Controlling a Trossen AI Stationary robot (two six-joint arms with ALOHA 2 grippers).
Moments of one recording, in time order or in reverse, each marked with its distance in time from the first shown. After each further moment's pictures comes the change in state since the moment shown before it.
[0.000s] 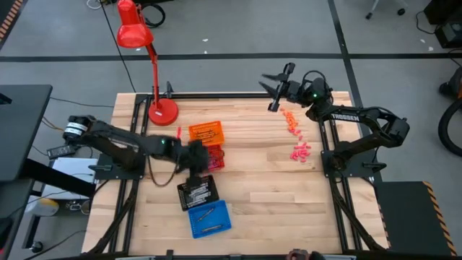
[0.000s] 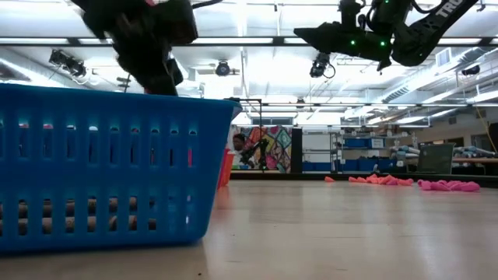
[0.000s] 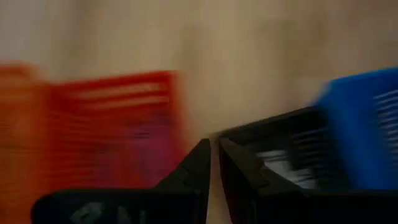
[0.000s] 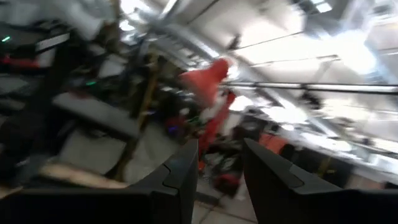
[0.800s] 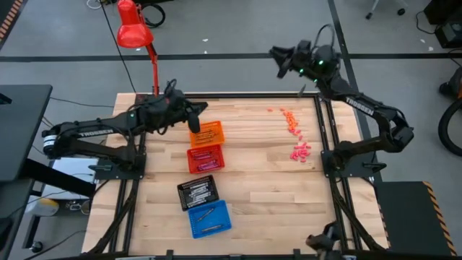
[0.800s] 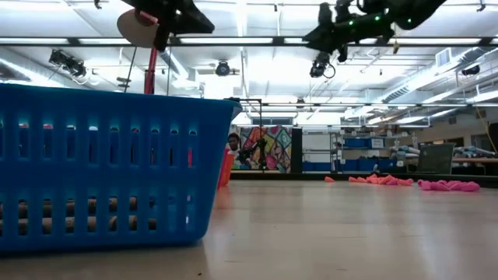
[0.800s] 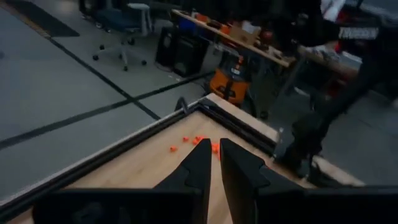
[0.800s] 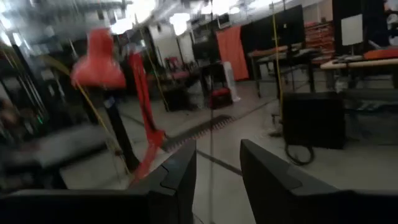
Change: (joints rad) left arm 0.386 -0.333 0.000 0.426 -0.243 -0.160; right arm -0.177 -0.061 0.366 -0.741 0.172 0.595
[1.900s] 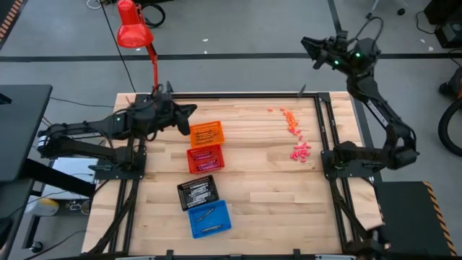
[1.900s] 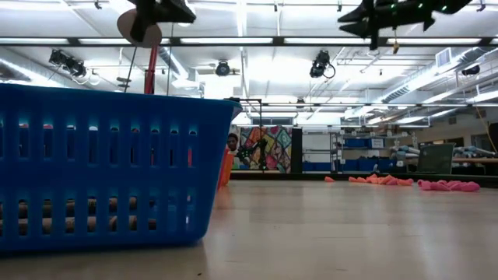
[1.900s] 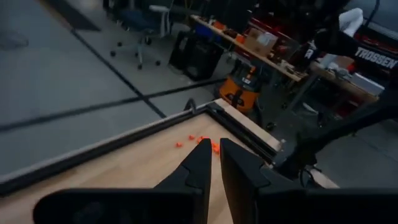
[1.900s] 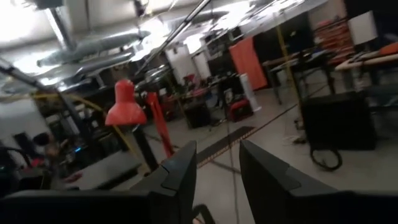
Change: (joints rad) left arm -0.103 -0.127 0.000 -0.144 -0.182 -0.140; right arm -0.378 -0.177 0.003 -0.041 -0.428 0.266
